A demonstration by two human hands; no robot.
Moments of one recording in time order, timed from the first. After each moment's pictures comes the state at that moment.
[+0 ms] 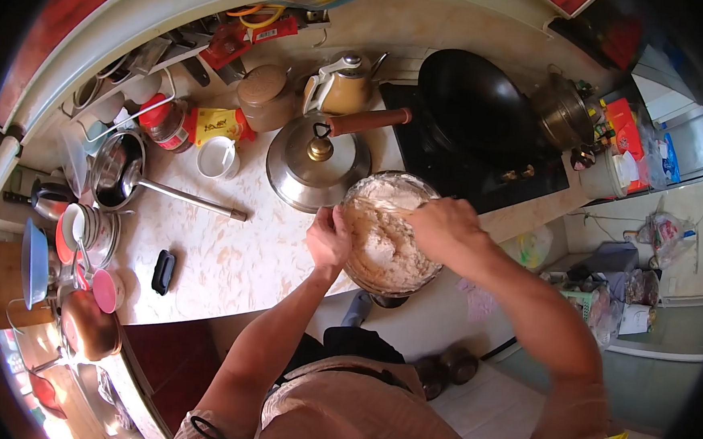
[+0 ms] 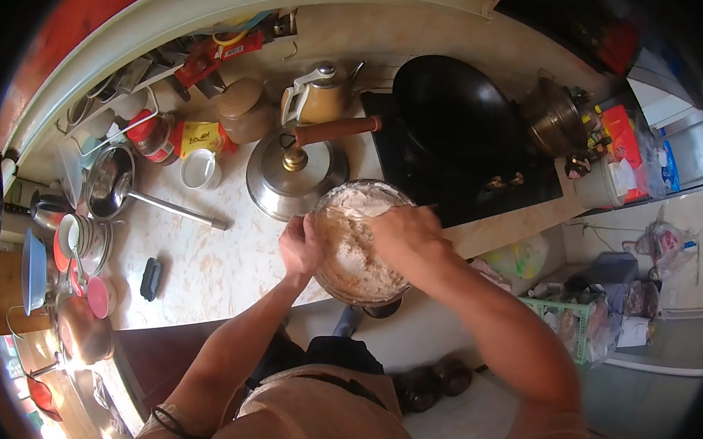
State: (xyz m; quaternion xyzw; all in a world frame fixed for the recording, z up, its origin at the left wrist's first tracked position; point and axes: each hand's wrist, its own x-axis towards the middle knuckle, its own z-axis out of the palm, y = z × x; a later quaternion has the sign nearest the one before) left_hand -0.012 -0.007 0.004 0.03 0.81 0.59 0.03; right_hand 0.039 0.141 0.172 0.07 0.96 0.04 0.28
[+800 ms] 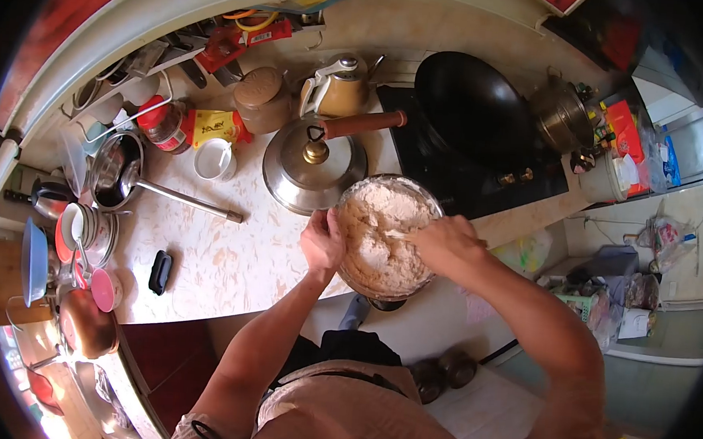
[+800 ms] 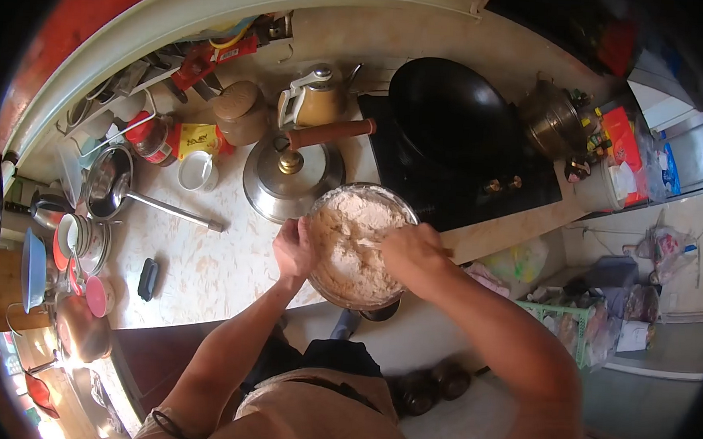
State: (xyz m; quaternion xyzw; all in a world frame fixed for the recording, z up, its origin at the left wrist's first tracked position) left_hand -0.011 -0.008 0.012 0.02 0.82 0.58 0.04; right_hand 0.063 0.159 0.152 0.01 0.94 0.08 0.33
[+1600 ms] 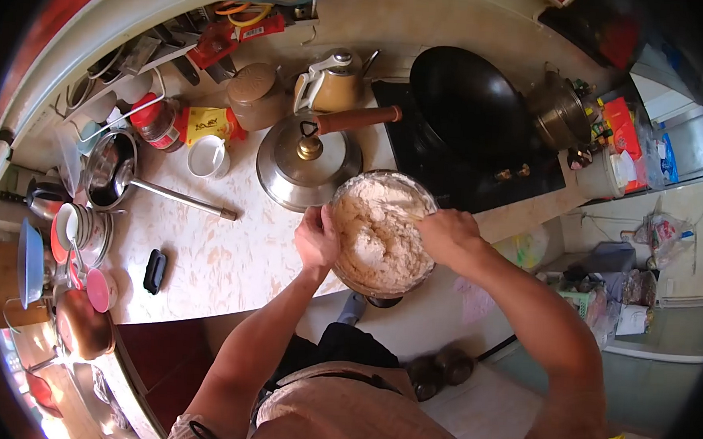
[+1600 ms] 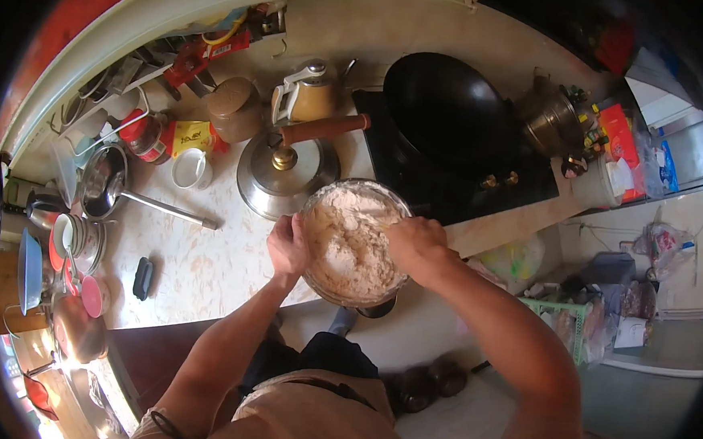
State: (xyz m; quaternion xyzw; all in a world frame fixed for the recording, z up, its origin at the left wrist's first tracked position) left_hand -0.009 -0.010 0.003 0.03 0.82 0.57 0.04; right_hand 0.061 0.174 0.144 0.13 0.93 0.02 0.34
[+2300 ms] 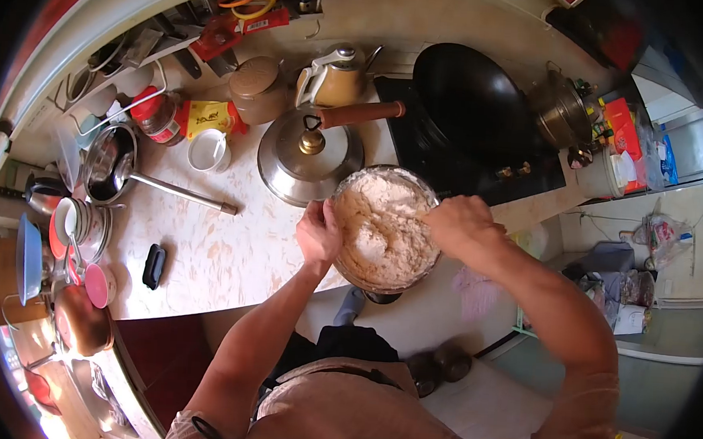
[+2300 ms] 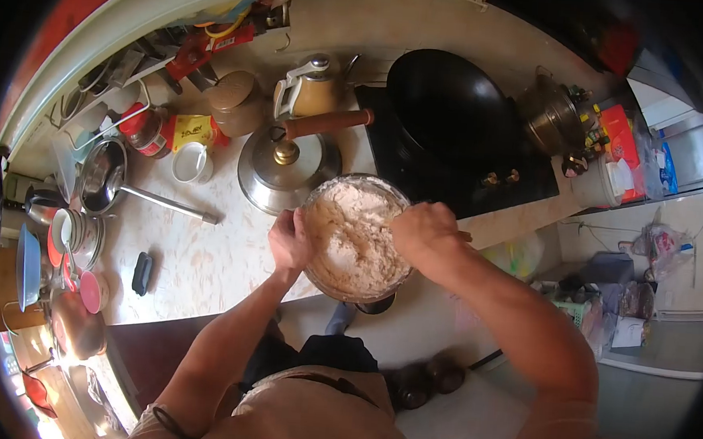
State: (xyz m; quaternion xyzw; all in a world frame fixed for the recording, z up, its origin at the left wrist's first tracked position) left_hand -0.009 -0.010 0.004 0.05 0.82 0.56 0.01; right_hand 0.055 0.173 0.162 0.07 0.93 0.10 0.34
